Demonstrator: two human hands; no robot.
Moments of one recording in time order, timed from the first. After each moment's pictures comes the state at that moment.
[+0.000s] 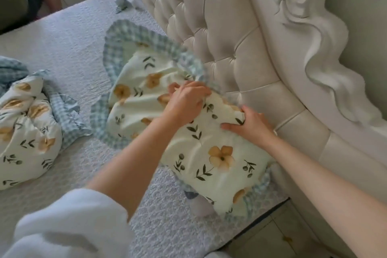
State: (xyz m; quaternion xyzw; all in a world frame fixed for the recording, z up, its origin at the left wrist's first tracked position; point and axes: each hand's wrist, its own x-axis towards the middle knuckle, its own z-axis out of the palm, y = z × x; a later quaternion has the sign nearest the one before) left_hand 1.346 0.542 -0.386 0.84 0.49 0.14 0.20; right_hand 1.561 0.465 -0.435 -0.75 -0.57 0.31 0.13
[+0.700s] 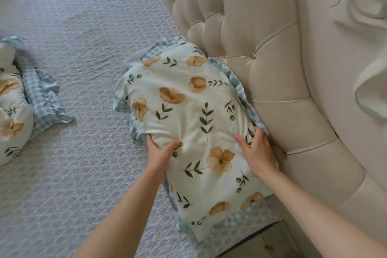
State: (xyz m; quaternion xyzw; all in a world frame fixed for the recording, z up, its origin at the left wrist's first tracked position) left_hand 1.302 0.481 -0.541 0.17 0.74 0.31 0.57; right_hand 1.565 0.464 -0.519 -0.80 -0.51 0.30 0.14
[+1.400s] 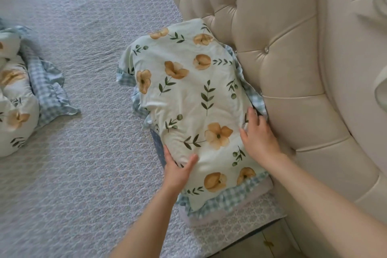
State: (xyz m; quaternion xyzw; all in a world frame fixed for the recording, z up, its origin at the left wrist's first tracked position) left_hand 1.315 0.419 -0.561 0.26 0.72 0.20 0.61; right_hand 1.546 0.490 -0.515 -0.76 -0.62 0.19 -0.02
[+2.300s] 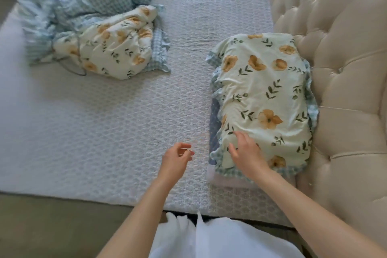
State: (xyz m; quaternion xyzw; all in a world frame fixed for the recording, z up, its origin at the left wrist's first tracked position) left_hand 1.242 0.236 -0.432 0.22 0.80 0.31 0.46; right_hand 1.429 0.351 -0.431 -0.51 -0.80 0.32 0.01
